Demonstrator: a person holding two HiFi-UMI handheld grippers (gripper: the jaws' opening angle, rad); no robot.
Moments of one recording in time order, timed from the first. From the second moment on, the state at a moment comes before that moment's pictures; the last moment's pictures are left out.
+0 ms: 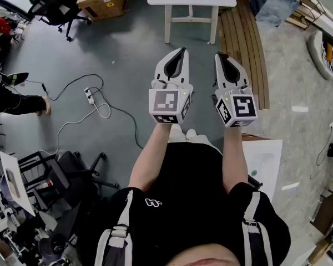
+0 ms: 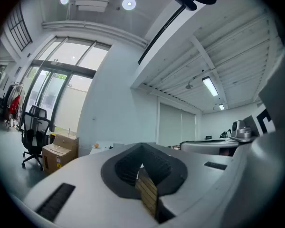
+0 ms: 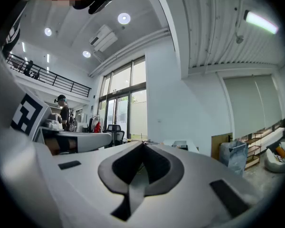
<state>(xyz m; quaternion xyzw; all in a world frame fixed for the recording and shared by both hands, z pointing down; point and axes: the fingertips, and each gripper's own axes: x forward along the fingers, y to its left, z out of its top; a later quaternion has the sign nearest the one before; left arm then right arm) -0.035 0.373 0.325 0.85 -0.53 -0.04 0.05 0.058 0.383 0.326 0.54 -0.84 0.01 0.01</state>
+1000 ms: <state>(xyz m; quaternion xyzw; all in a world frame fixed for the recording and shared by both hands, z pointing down) -0.080 0.300 0.357 0.85 -0.52 -0.05 0.09 0.037 0.312 0.345 0.57 -0.82 0.04 -0.01</state>
